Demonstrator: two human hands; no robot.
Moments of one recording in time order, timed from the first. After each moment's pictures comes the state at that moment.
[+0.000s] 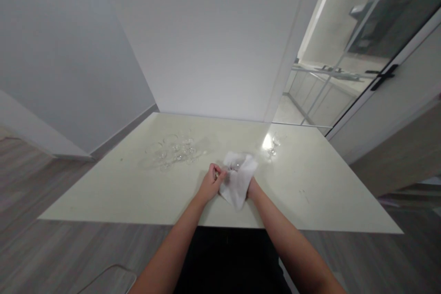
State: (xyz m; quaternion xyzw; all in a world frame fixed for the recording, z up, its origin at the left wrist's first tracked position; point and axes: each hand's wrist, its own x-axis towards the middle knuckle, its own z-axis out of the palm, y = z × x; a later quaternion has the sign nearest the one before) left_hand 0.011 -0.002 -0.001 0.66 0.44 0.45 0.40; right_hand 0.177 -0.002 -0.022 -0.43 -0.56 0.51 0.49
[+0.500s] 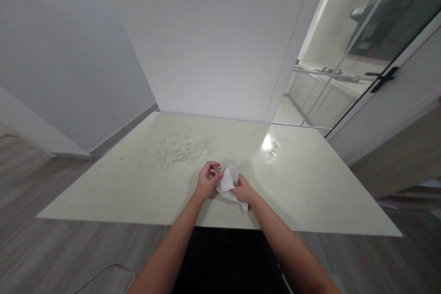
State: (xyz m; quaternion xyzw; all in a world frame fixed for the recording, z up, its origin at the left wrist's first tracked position) left_hand 0.006 0.003 0.004 0.60 0.38 0.56 0.43; right_hand 0.174 -0.019 -0.009 -0.40 -0.61 0.54 0.42
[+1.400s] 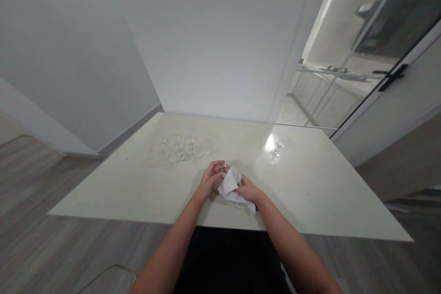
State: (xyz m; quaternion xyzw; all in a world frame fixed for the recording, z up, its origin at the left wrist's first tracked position) left_hand 0.005 0.004 0.000 0.52 0.27 0.53 0.61; right_hand 0.177 -0.020 -0.006 -0.38 -0.59 0.62 0.37
